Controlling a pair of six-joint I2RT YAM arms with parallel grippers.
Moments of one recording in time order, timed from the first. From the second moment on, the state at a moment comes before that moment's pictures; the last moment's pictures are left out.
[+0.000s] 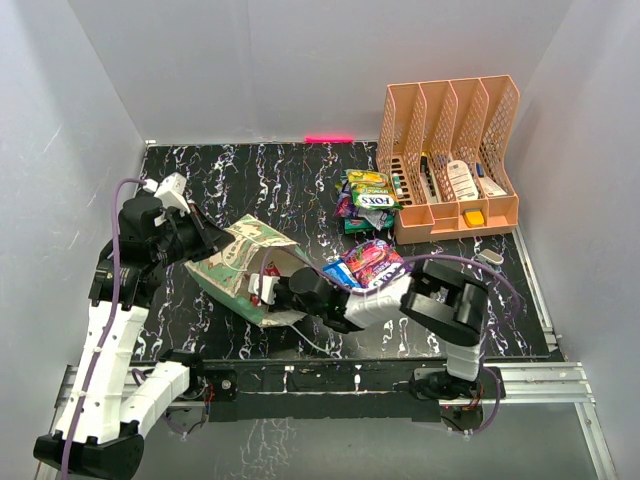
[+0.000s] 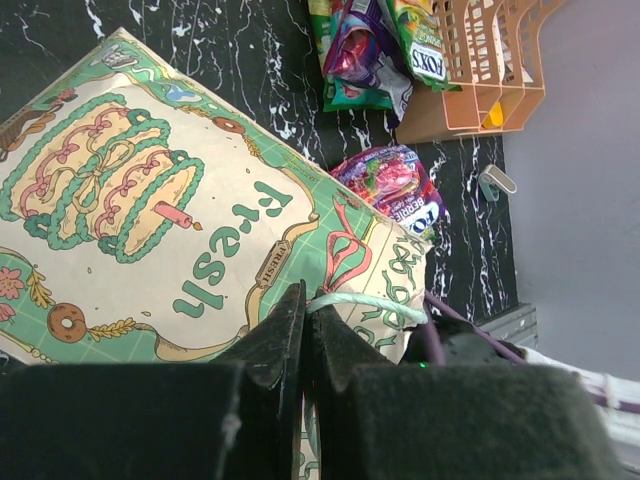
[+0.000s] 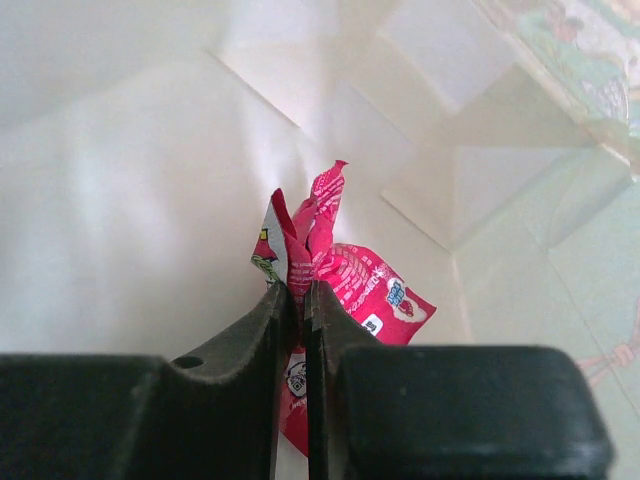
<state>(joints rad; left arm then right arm) -0.15 0.85 1.09 -0.80 0.38 -0.55 1.14 1.90 0.89 0.71 0.05 -0.53</state>
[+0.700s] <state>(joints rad) -0.15 0.83 1.11 -0.82 0.32 -0.56 1.23 1.33 0.67 0.46 -0.09 -0.36</state>
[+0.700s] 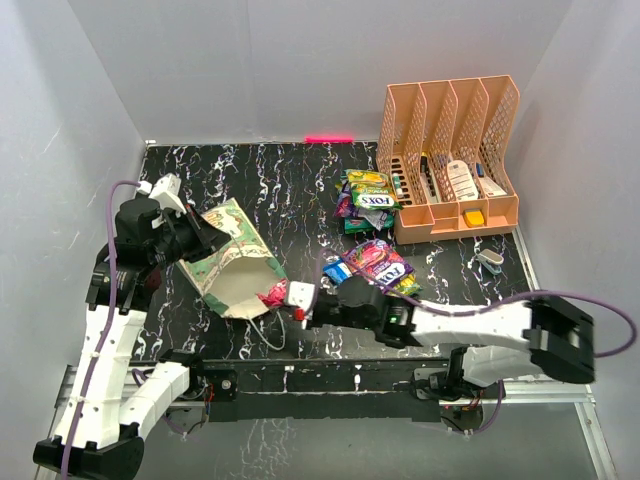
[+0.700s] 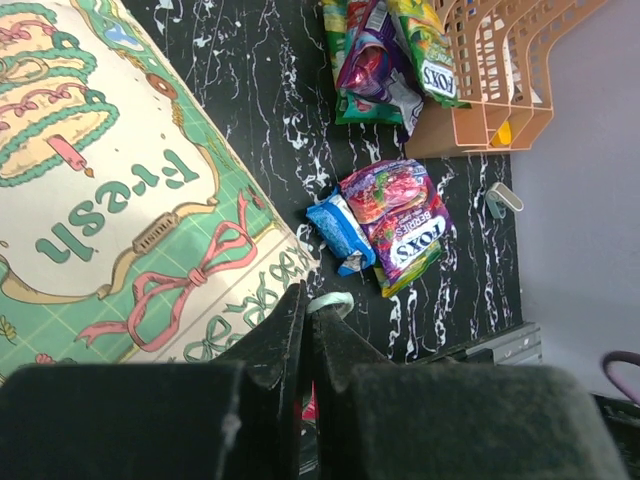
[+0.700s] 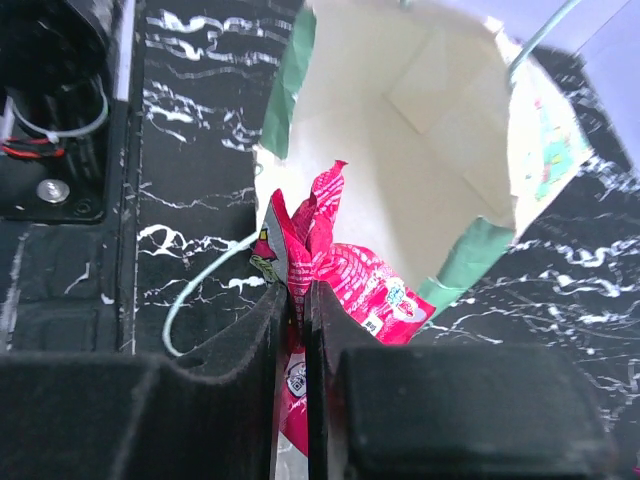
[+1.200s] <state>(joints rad) -0.15 0.92 1.33 -0.74 0.32 -0.67 1.23 0.80 0.67 0.36 0.17 -0.33</state>
